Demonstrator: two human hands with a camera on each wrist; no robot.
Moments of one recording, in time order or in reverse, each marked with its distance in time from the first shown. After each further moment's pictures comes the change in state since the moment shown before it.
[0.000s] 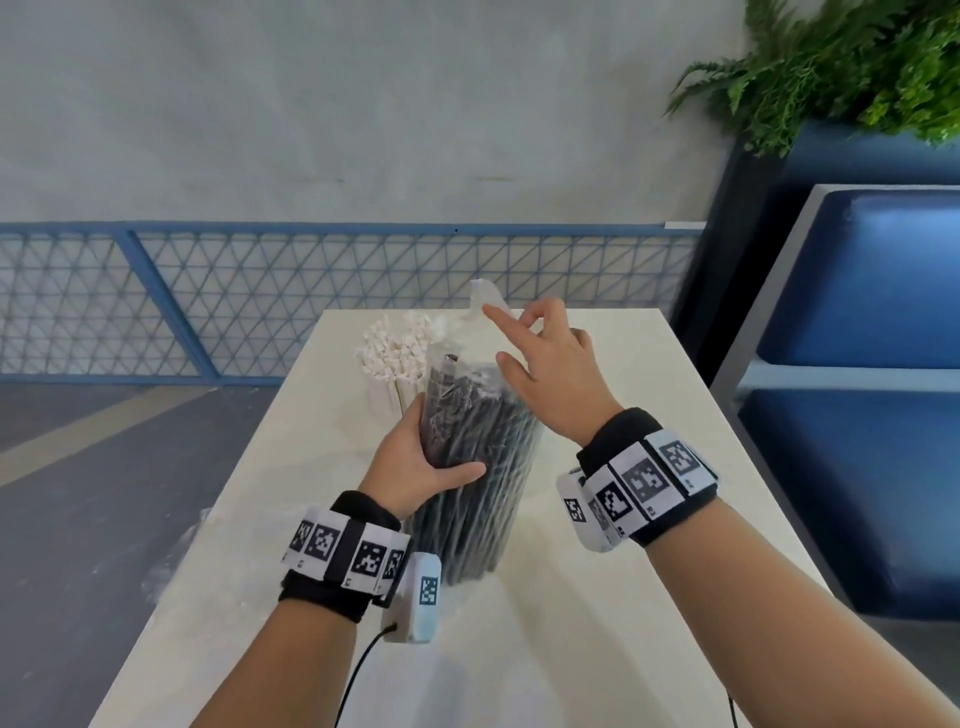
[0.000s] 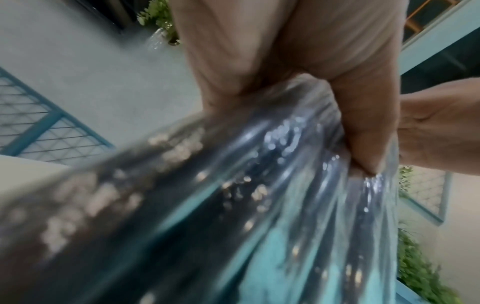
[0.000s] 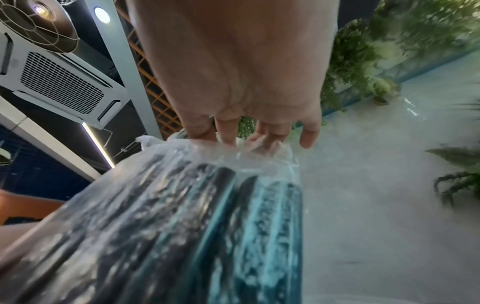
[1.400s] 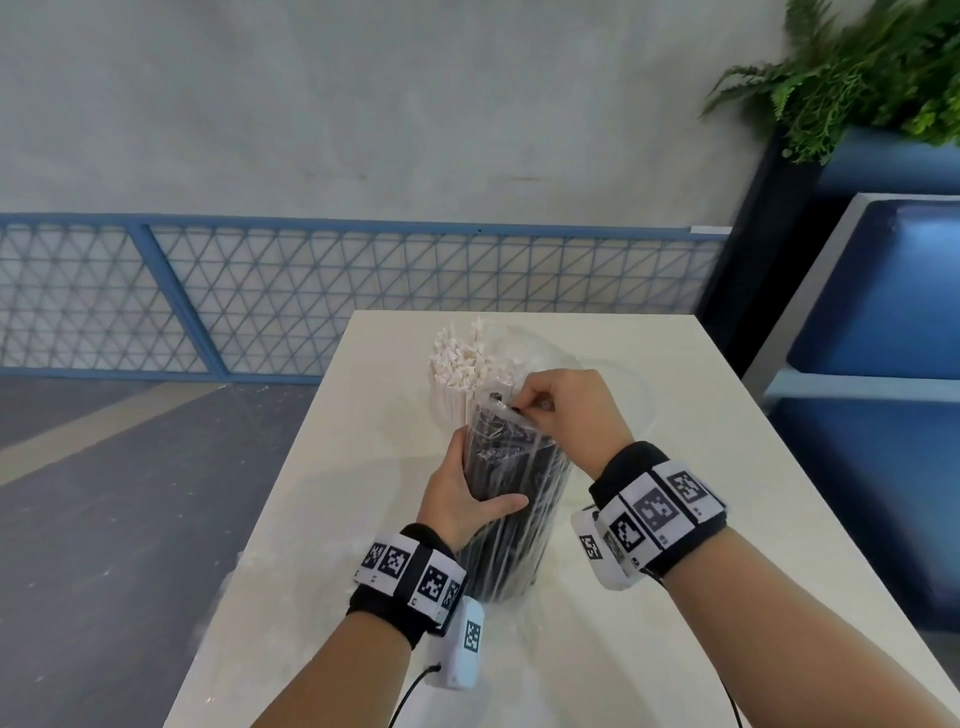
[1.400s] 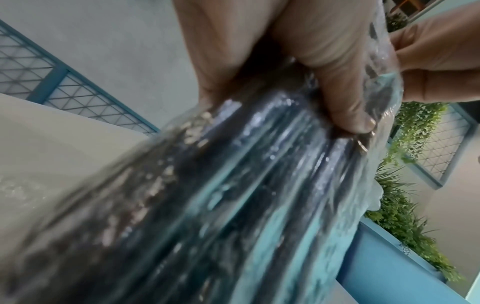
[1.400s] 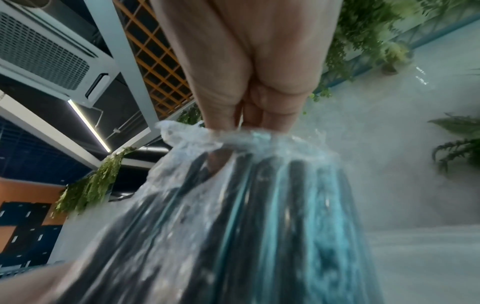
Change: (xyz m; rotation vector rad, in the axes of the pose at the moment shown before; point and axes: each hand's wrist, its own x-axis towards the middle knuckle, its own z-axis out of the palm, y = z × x) left_hand 0.003 -0.064 -0.020 -0.118 0.008 -0.051; right_hand 0.016 -0.047 0.048 0.297 -0.142 0.178
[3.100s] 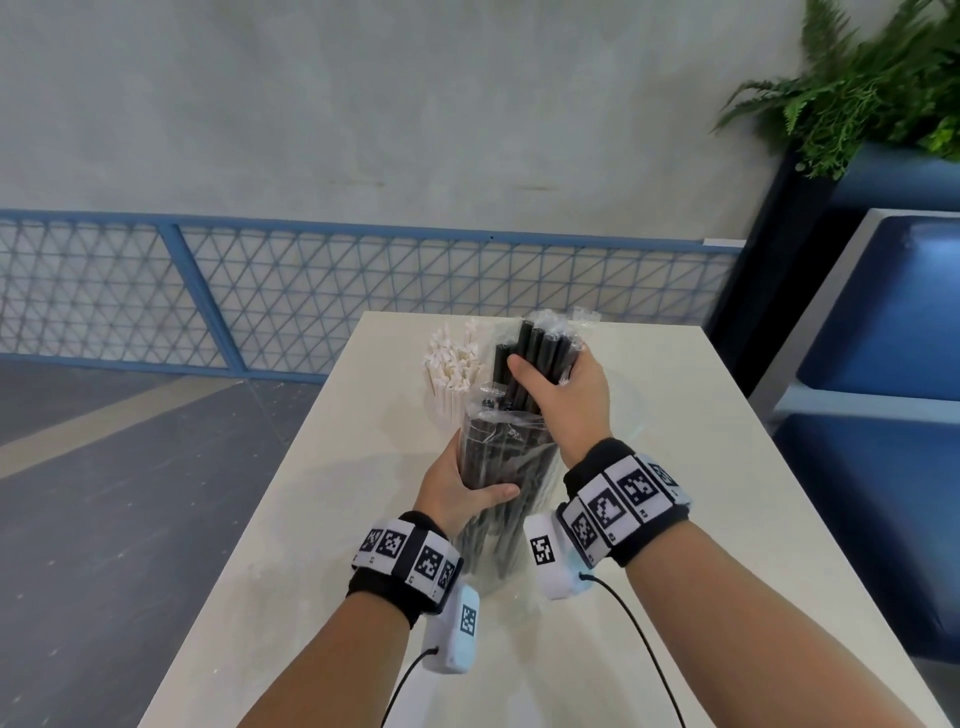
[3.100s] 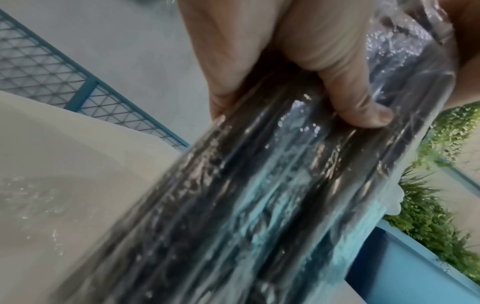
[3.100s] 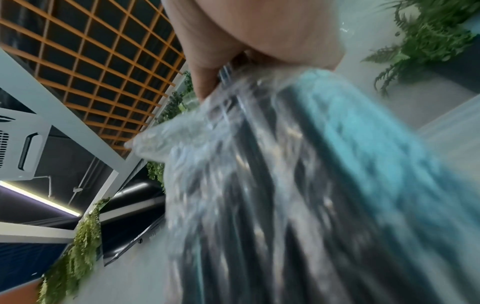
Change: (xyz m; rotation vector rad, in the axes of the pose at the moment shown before) left_hand 0.000 0.007 0.018 -0.128 0.069 -0.110; right_hand -0.001 -0.005 0.000 0.549 0.389 0.267
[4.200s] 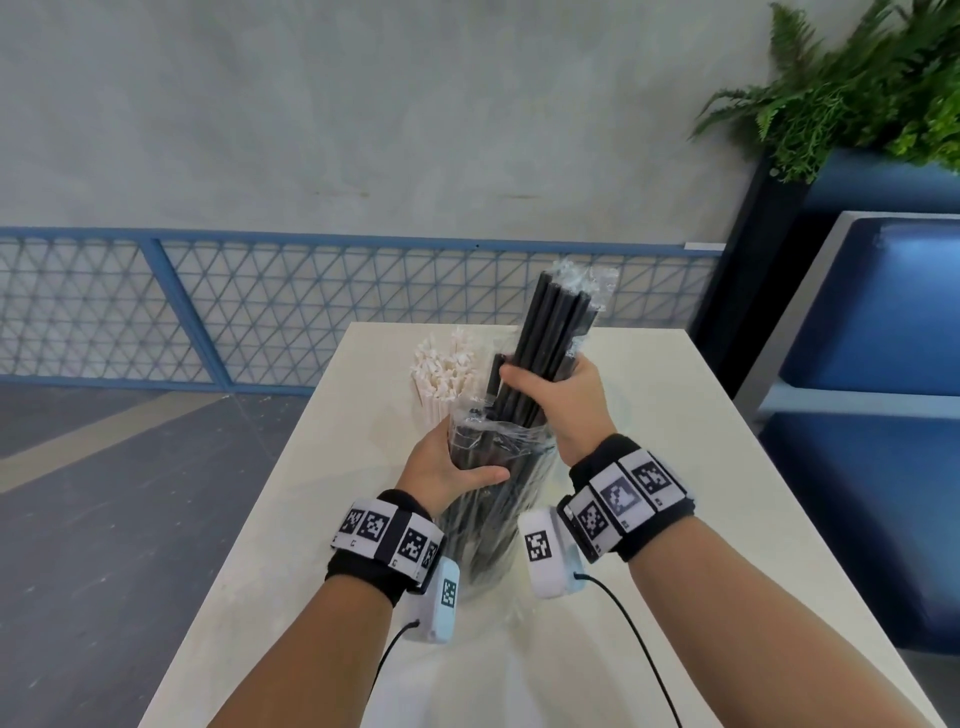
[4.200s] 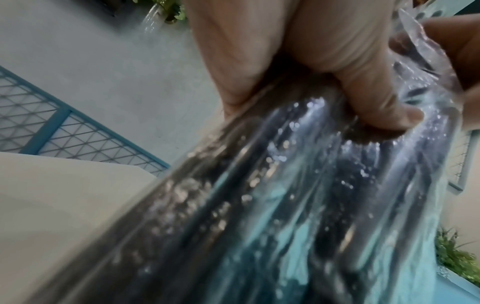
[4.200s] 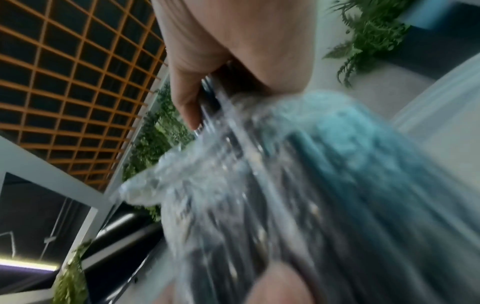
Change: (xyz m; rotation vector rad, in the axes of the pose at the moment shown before) left_hand 0.015 0.036 -0.011 0.255 -0.040 0.090; right_hand 0.014 0.007 -0.011 0.330 -0.106 0.090
